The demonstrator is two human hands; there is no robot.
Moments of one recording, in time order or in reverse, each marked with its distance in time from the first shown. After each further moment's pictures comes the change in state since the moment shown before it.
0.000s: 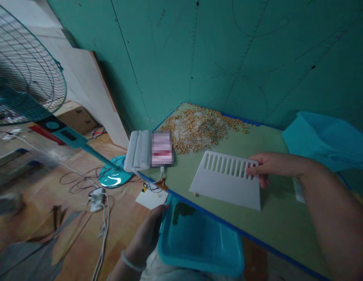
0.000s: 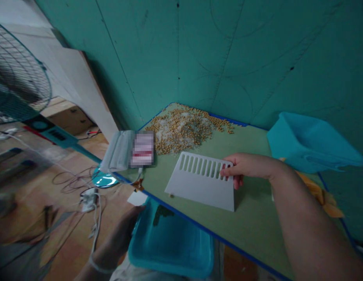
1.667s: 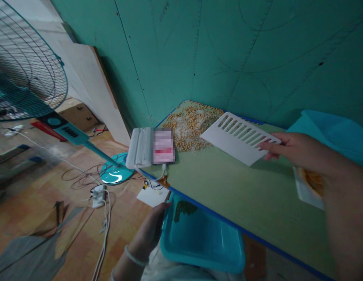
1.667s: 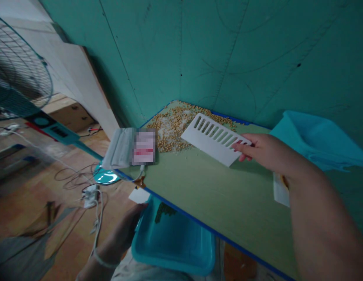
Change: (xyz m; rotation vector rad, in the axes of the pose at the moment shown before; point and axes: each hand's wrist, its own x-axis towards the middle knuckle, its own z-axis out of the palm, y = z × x) left_hand 0.018 -0.001 -0.002 -0.042 -0.013 -0.062; right_hand -0.025 -0.017 -0.009 -0.281 0.757 -0.224
